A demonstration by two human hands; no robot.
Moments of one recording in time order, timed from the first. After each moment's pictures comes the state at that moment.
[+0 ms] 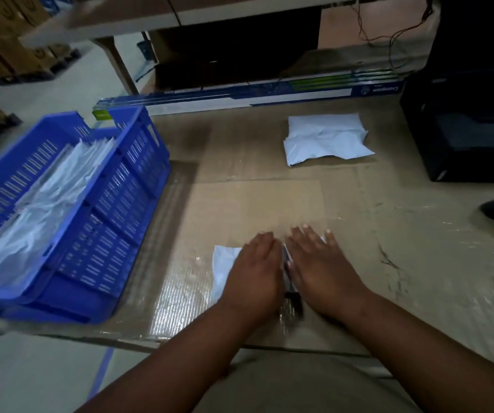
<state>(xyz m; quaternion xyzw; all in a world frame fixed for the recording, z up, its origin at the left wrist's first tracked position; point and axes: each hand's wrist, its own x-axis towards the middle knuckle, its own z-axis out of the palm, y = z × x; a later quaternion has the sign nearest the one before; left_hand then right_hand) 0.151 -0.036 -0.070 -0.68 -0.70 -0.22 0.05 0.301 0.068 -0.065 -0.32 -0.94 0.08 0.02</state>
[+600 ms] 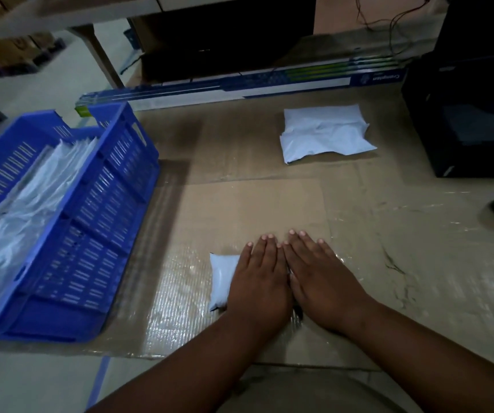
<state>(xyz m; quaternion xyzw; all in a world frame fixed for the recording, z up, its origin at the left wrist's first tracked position) 0.159 -0.018 -0.092 -0.66 -0.74 -0.06 0.05 0.303 0.077 -0.092 -0.30 -0.95 0.08 0.01</state>
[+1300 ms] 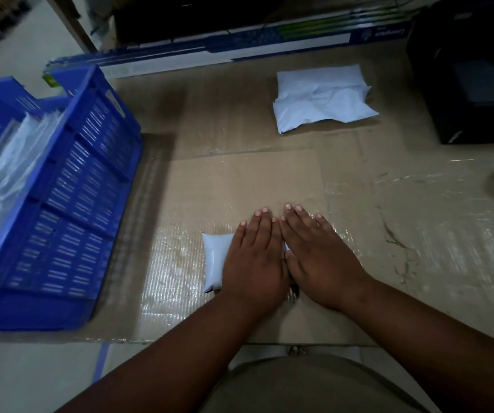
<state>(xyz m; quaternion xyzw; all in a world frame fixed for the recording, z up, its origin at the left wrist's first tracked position) 0.157 -0.016 -0.099 -0.66 -0.75 -0.08 0.01 0.303 0.080 -0.104 -0.30 -0.95 0.10 0.05</state>
